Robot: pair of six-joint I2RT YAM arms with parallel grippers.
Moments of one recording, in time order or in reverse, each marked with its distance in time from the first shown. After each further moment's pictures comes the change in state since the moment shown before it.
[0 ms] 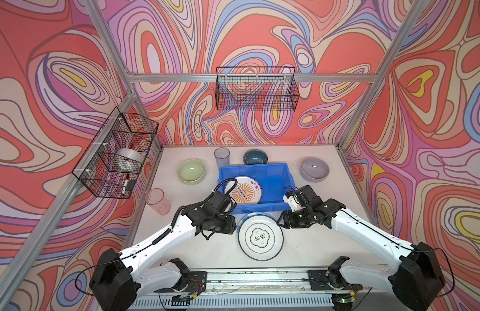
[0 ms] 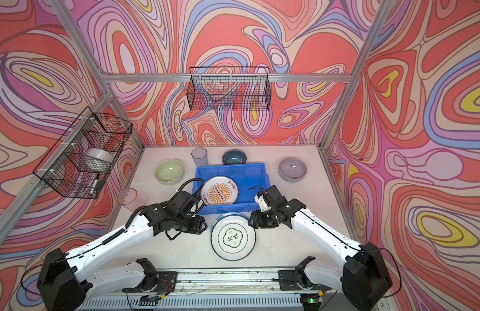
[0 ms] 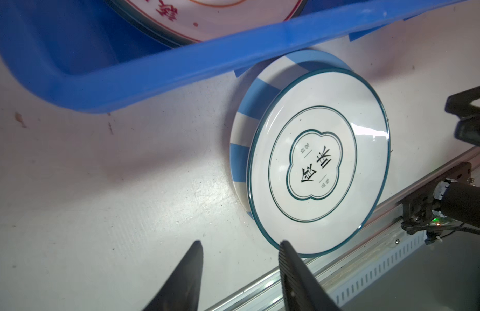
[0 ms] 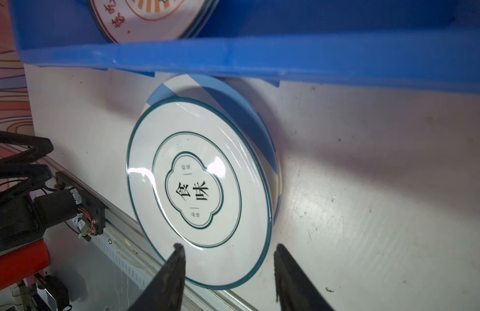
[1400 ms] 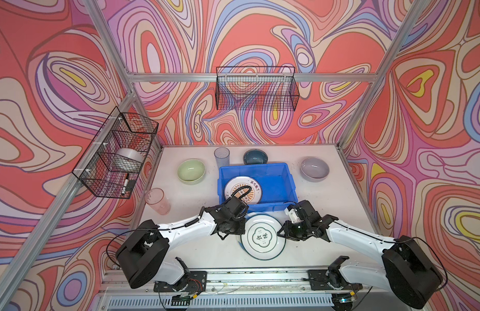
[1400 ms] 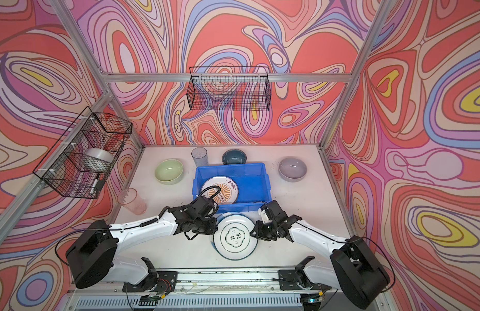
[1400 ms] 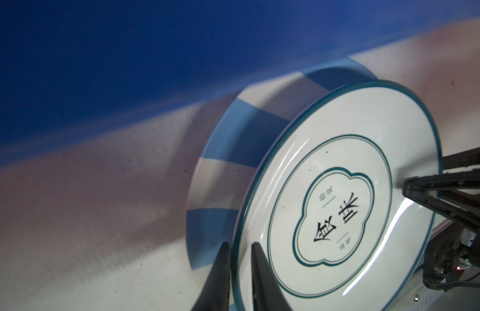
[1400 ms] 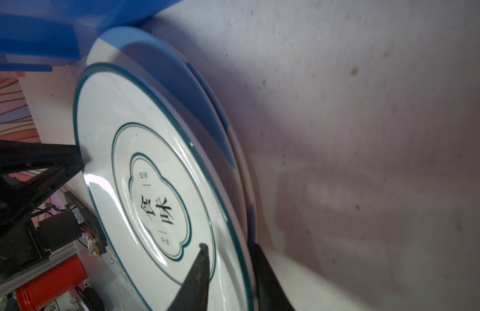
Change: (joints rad) left arm -0.087 0.279 -0.049 0.326 -0.025 -0.117; right arm -0.001 0.033 -0.293 0.367 -0.085 0.200
